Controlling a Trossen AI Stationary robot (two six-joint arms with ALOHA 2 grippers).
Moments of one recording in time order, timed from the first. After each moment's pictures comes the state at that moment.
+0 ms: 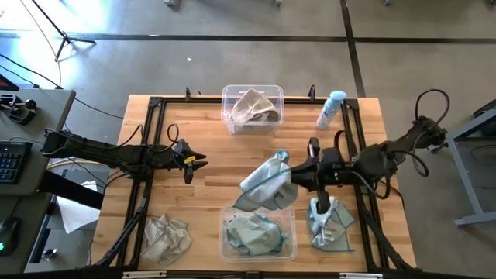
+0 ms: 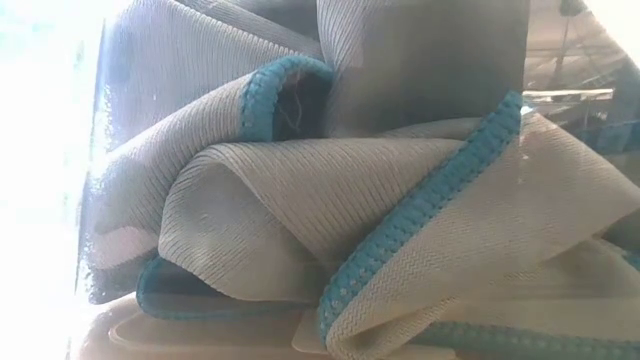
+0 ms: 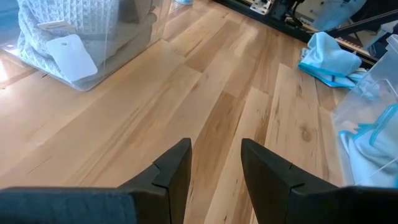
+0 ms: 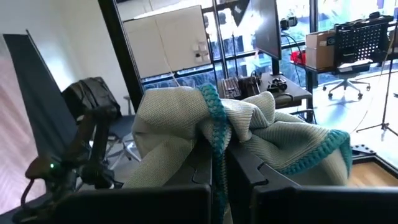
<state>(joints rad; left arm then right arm) -0.07 0.68 0.21 0.02 -0.29 -0.44 0.53 1.24 1.36 -0.10 0.49 0.20</state>
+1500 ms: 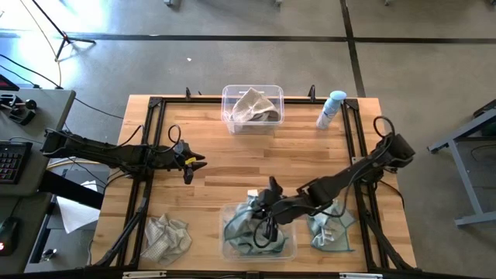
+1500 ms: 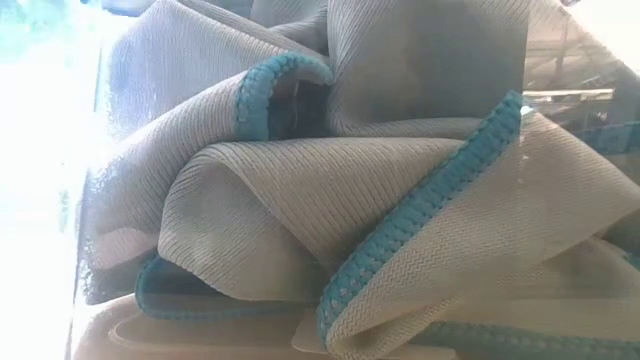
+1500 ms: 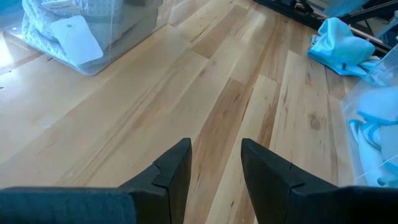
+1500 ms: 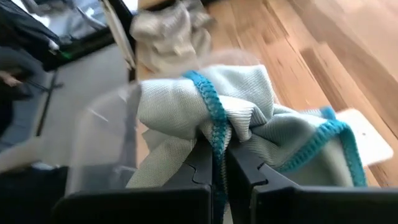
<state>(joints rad) -0.07 0.68 0.21 -0.03 -0.29 -0.45 0.49 1.72 1.36 -0.32 0.28 0.66</state>
